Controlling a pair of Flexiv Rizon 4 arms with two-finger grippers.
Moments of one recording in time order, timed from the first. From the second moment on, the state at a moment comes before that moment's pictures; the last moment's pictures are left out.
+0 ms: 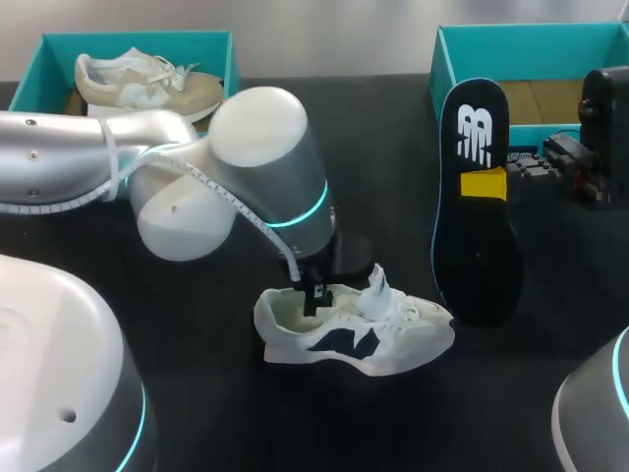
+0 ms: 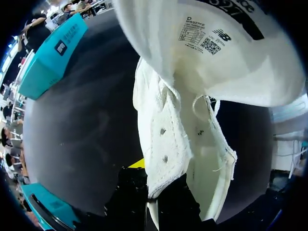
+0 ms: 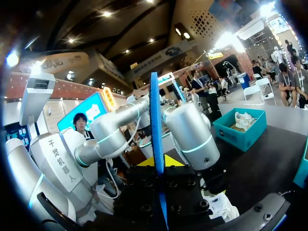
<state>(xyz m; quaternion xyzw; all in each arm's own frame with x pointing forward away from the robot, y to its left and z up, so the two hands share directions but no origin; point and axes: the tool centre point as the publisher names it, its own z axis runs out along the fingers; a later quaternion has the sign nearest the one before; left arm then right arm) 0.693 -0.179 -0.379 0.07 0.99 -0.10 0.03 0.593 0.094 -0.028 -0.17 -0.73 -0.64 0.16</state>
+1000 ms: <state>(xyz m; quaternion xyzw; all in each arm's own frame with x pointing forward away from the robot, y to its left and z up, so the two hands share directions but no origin) 0.695 -0.148 -0.310 0.36 0.92 -0.17 0.03 0.593 0.094 -0.028 -0.17 -0.73 -0.64 0.16</state>
